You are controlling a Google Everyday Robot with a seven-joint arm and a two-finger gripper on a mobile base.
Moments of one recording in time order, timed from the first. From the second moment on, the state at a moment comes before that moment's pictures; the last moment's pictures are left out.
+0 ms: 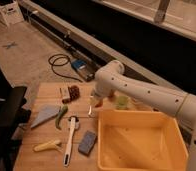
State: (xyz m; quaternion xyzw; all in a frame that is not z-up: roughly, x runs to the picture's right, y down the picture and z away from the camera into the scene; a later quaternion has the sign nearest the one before) arm 0.004 0.044 0.785 -0.25 -0.07 0.29 0.92
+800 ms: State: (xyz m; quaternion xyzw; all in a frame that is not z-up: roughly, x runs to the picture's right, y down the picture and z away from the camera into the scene) arm 0.097 -0.081 0.753 -0.14 -0.12 0.36 0.91
